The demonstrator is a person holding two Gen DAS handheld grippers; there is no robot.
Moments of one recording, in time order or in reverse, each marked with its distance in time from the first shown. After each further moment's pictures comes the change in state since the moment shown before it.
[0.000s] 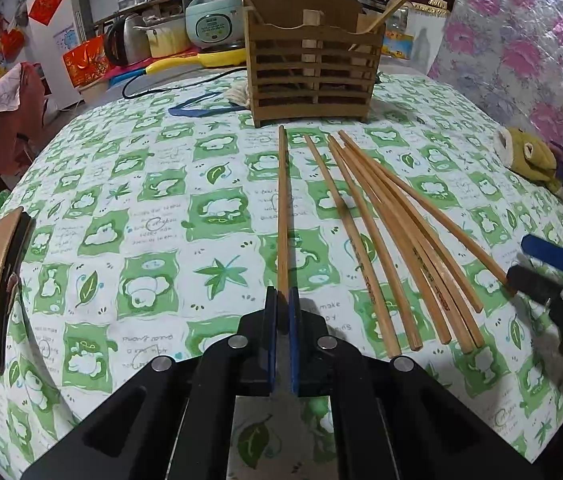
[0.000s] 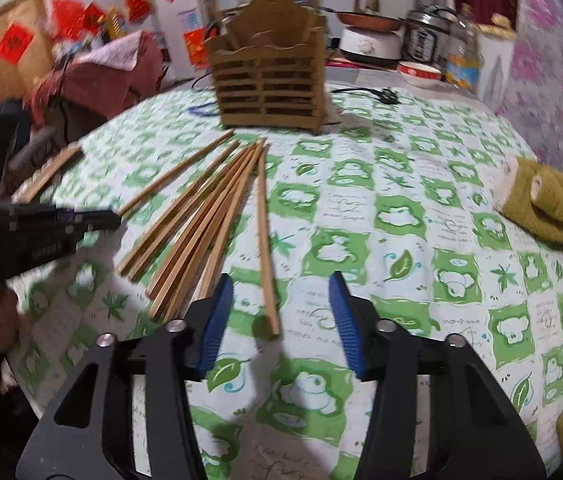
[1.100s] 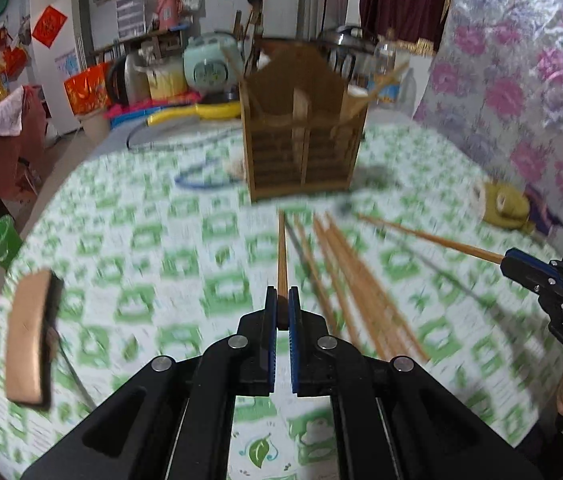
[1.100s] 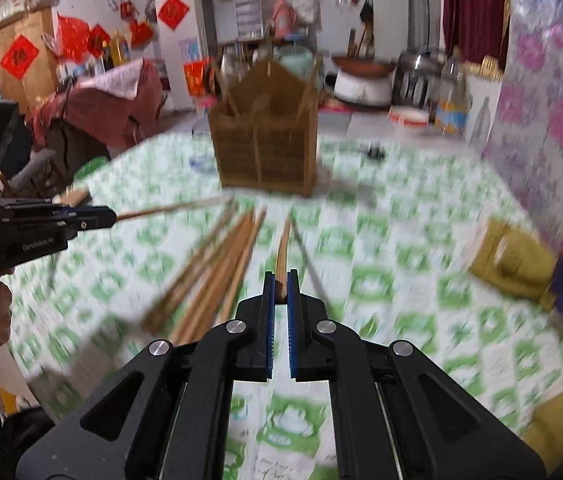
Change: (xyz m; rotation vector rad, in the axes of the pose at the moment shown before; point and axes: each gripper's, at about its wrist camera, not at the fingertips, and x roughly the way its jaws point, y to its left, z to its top) left arm -0.066 -0.001 0.052 0.009 -0.124 -0.030; right arm -0.058 -0.005 0.049 0.018 -0.157 -0.026
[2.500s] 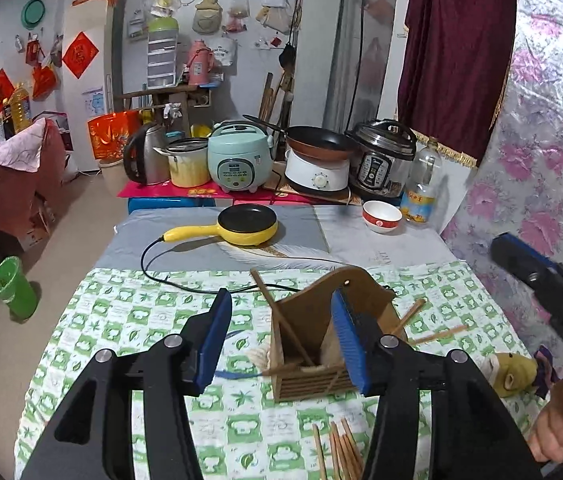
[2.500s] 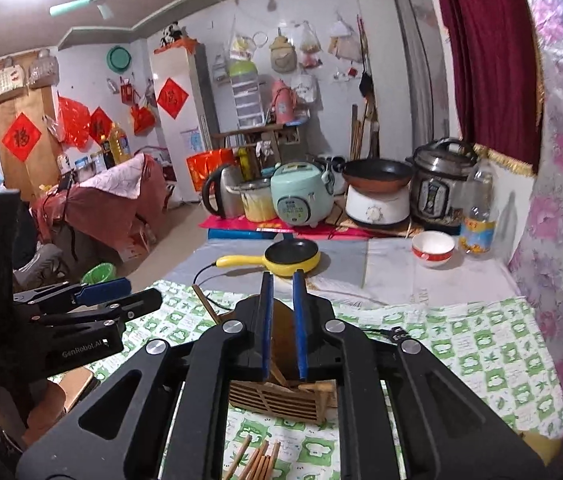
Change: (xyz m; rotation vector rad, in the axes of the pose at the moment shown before) left arm 0.006 0.033 0.197 -0.103 -0.214 0.048; right arm 0.046 -0.012 0.221 0.081 -0.268 0.057
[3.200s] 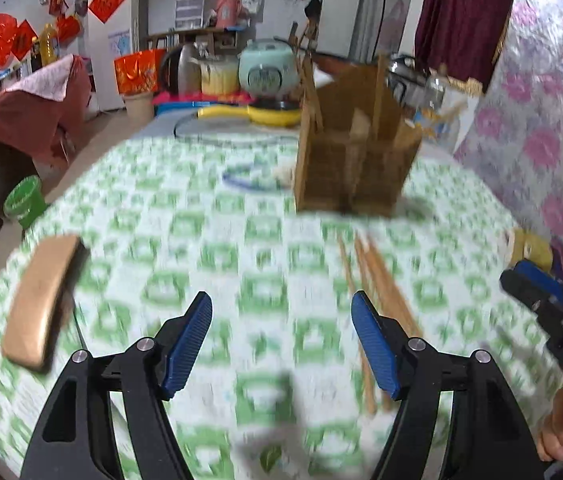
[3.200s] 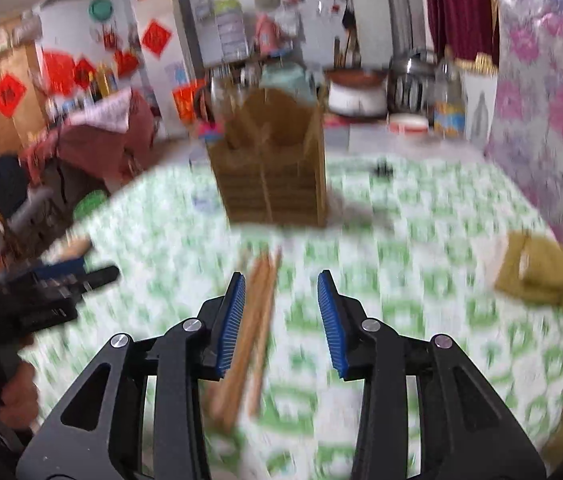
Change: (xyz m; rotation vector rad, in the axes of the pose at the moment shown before) left arm -0.049 0.012 -0.216 -0.065 0.178 0.053; right arm -0.069 0.012 -0.205 0.015 0.268 -0.070
